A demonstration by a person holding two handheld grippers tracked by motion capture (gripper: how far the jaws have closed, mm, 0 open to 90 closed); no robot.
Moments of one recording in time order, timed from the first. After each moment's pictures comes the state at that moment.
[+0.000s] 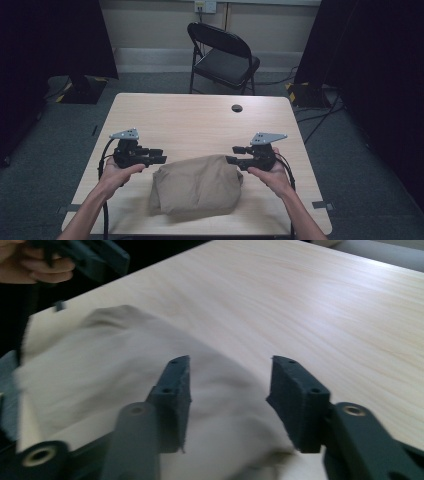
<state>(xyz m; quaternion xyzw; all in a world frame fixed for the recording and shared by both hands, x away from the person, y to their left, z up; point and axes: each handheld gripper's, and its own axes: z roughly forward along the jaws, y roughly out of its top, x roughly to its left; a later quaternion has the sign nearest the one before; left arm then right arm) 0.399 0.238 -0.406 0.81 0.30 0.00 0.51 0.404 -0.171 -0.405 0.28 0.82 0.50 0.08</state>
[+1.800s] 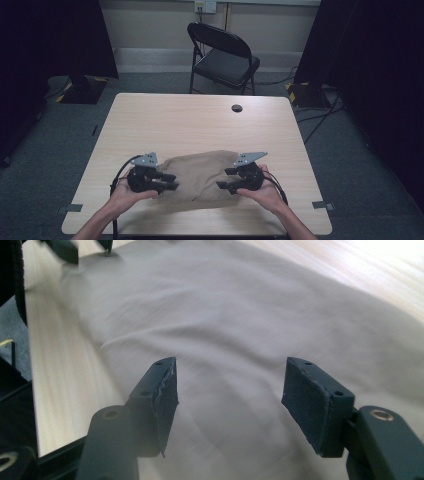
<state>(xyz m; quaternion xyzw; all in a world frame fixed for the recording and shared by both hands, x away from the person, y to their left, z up) 0.350 0.192 -0.436 0.87 0.24 -0.02 0.44 0.372 -0.143 -0.445 0.27 0.87 0.42 0.04</state>
